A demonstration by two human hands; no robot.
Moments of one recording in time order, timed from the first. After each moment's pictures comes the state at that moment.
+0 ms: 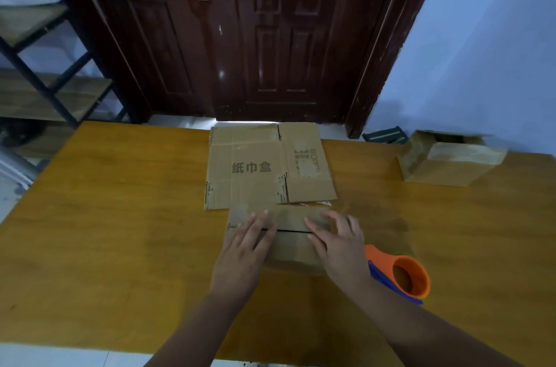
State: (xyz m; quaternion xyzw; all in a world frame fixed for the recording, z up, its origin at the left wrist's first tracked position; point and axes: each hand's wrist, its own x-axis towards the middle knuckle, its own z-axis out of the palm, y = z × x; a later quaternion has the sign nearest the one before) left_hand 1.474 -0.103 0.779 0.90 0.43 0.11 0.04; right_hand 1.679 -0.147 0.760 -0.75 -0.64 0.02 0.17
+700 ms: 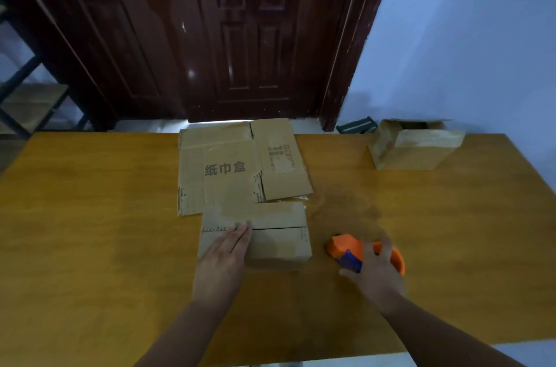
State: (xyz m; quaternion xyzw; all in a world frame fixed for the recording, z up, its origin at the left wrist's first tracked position) left_hand 1.480 -0.103 0.773 0.88 0.44 0.13 0.09; right_hand 1.749 -0.219 0.728 -0.90 -0.39 0.21 -0.02
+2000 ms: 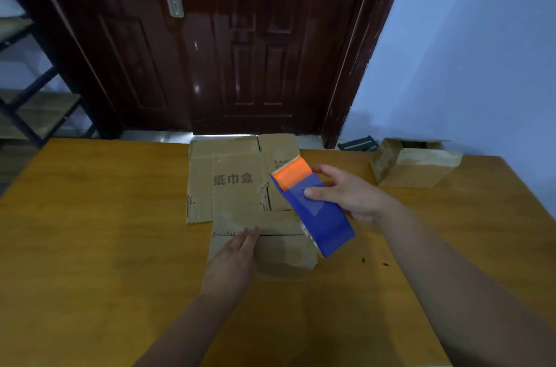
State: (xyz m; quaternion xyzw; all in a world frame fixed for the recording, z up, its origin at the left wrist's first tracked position) left_hand 1.483 -0.092 0.784 0.85 0.48 0.07 0.20; right_hand 1.727 -0.090 0.890 -0.60 -0.40 0.60 0.34
